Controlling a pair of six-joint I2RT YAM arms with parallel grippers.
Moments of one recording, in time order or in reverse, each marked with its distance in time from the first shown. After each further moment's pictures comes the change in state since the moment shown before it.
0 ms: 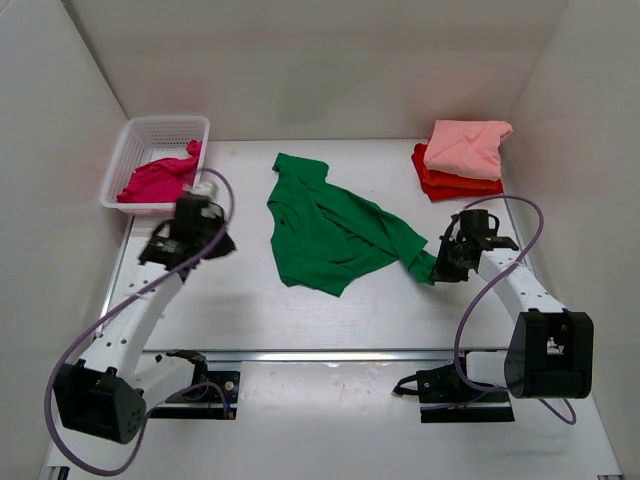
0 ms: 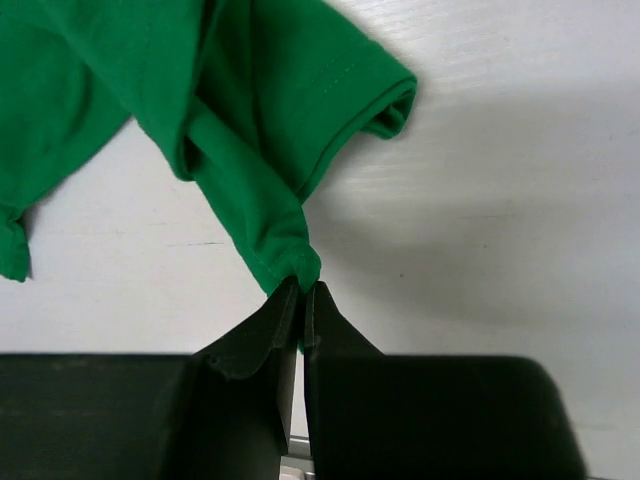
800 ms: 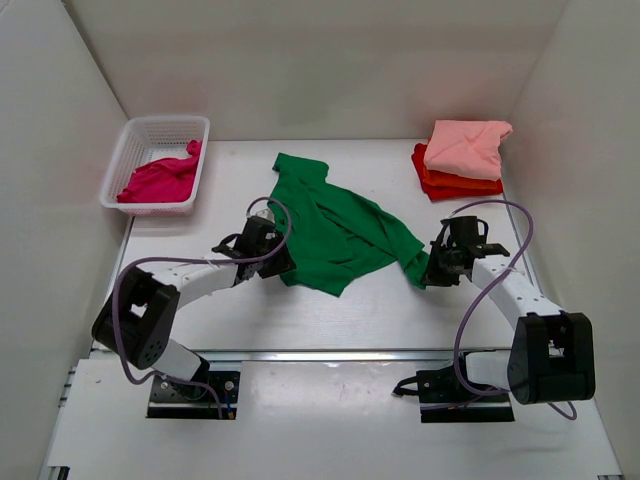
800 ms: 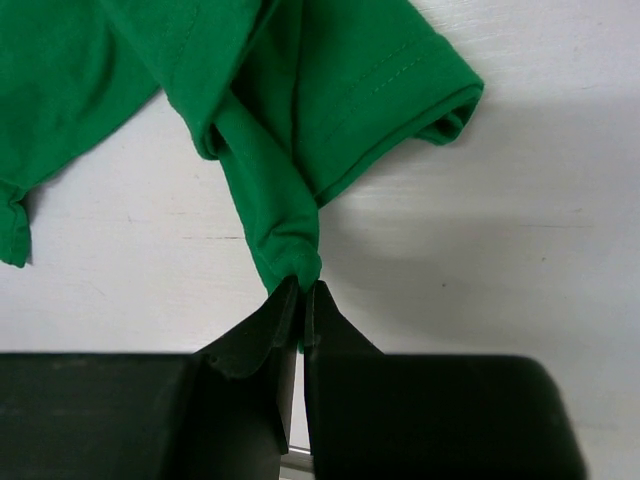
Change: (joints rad) left arm -0.395 0.394 -0.286 0.570 0.047 -0.357; right arm 0.078 -0.018 -0.073 0.073 0.000 0.029
